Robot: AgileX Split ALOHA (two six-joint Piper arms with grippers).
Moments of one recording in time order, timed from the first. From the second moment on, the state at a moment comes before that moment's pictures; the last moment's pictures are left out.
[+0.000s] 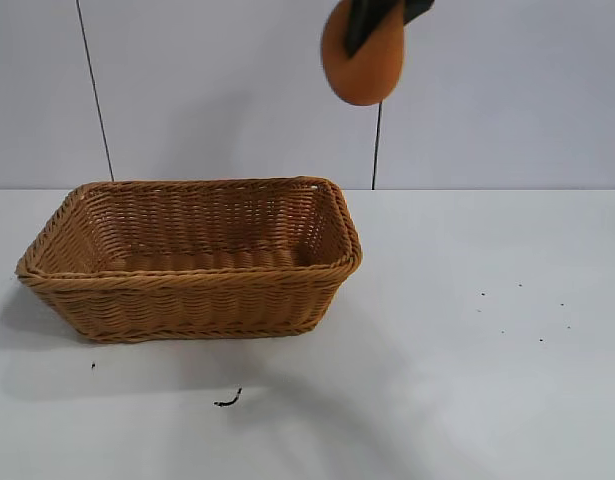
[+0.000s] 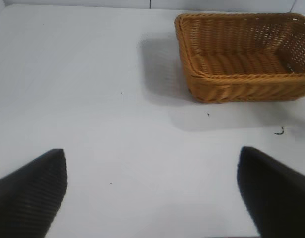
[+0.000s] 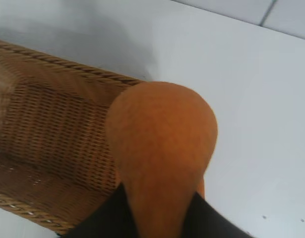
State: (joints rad) left arm -0.03 -0.01 -0.50 0.00 1.06 -0.04; right arm 0.60 2.09 -2.04 0.06 0.98 0.04
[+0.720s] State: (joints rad) left arm -0.03 -0.01 -0.50 0.00 1.06 -0.04; right arm 0.65 2.38 -2.04 0.08 0.86 0.09
